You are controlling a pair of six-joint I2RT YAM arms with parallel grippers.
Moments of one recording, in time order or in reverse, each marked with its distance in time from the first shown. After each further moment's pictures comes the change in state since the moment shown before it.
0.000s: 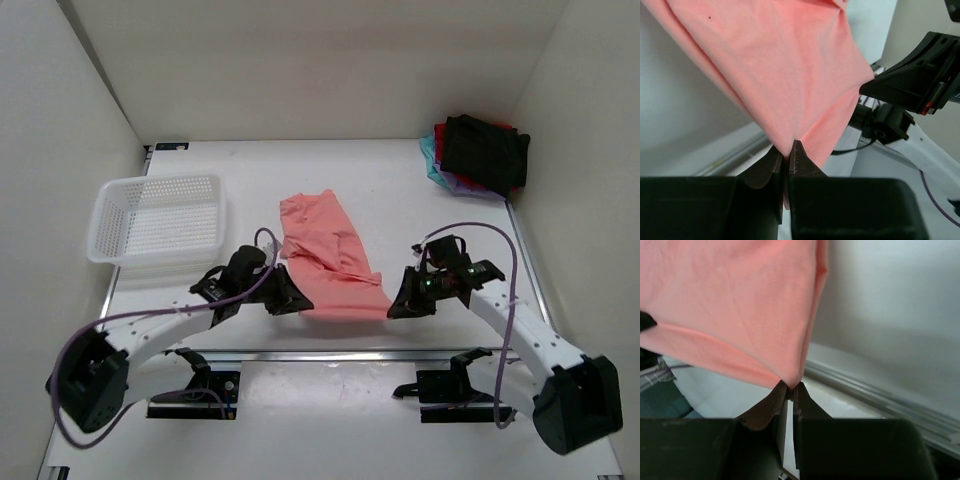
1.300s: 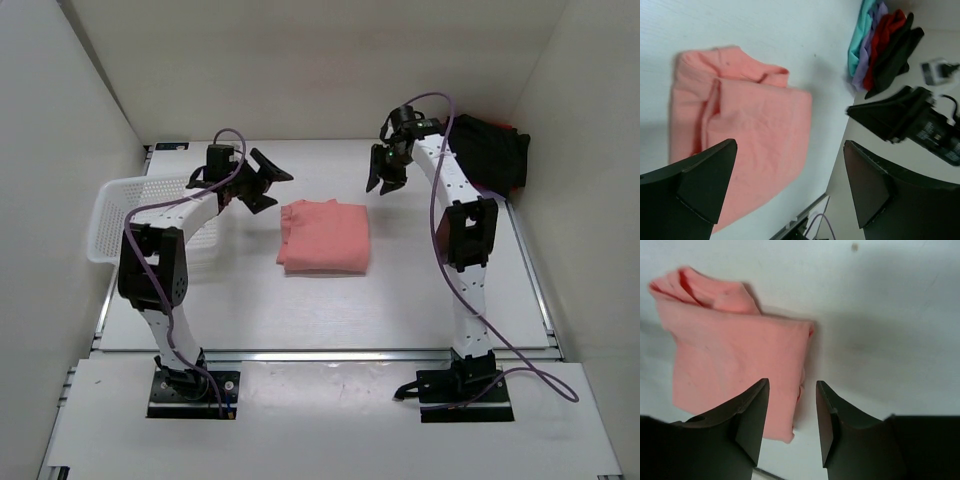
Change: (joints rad) left arm 0.501 0.698 0.823 -0.074 0.045 0.036; right arm -0.092 1.308 1.761 -0.409 0.182 -0.259
